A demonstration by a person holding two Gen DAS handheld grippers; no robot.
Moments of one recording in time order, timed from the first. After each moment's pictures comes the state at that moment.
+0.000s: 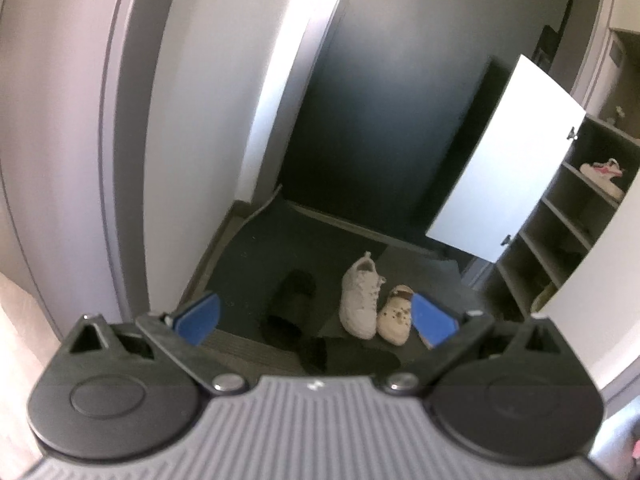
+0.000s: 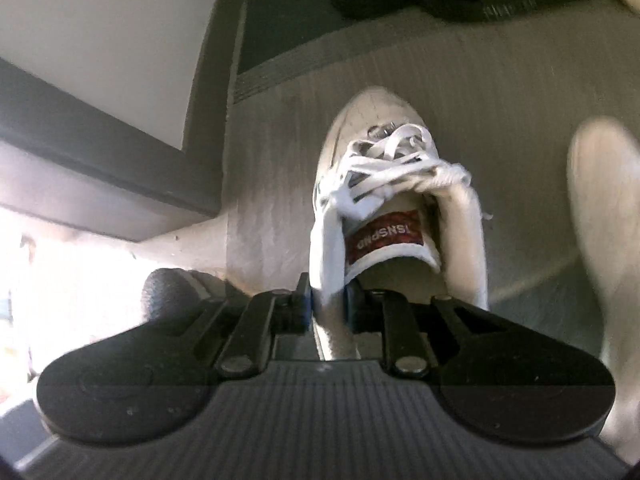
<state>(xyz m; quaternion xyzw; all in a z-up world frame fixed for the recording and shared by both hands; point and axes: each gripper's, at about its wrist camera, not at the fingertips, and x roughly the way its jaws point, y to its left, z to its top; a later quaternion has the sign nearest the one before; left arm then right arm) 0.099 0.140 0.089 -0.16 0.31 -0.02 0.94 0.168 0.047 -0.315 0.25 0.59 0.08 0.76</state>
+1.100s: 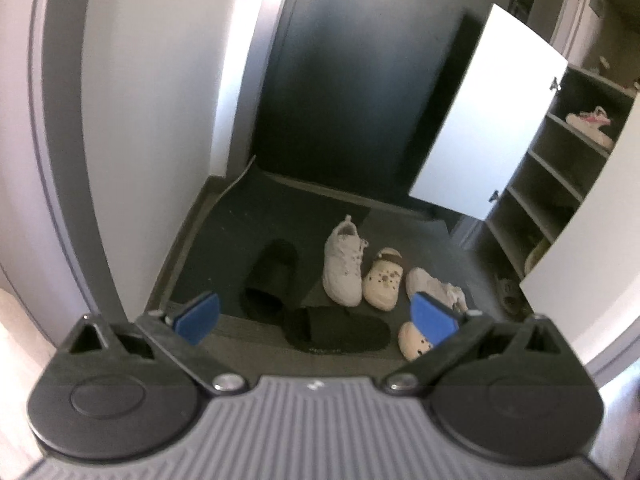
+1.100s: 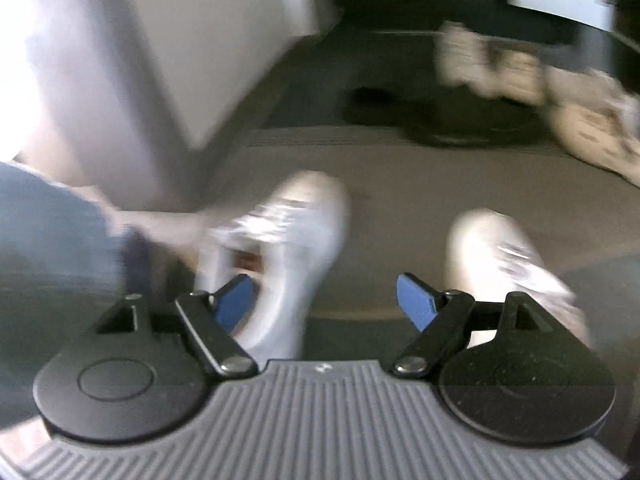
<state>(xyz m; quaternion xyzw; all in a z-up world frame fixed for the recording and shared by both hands) 0.110 0.080 0.071 -0.10 0.34 -0.05 0.93 0.036 -0.023 -0.274 0.07 0.43 0.06 0.90</state>
